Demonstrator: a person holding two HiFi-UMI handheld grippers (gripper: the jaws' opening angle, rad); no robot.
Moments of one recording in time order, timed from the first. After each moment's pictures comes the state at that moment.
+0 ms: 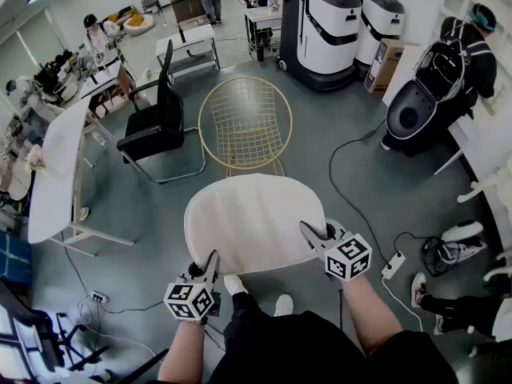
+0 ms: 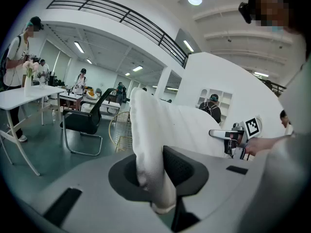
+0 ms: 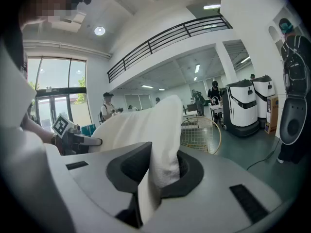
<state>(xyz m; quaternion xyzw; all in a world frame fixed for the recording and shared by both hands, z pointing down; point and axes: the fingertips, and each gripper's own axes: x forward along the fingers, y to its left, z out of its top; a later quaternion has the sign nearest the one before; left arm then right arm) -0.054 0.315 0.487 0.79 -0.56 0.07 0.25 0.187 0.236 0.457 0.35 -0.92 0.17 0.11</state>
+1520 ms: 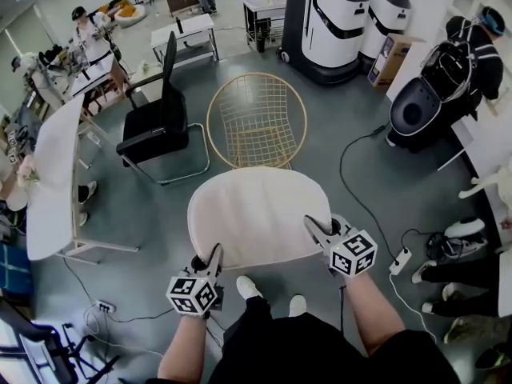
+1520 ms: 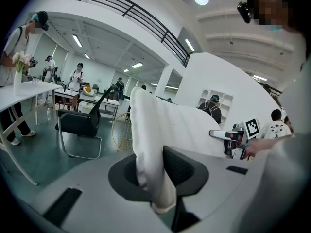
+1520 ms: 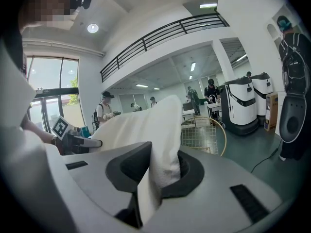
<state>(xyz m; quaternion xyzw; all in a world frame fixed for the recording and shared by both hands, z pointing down) -0.149 0.219 0.495 0.80 -0.54 0.07 0.27 0.095 0.152 0.463 0.38 -0.90 0.18 0.11</state>
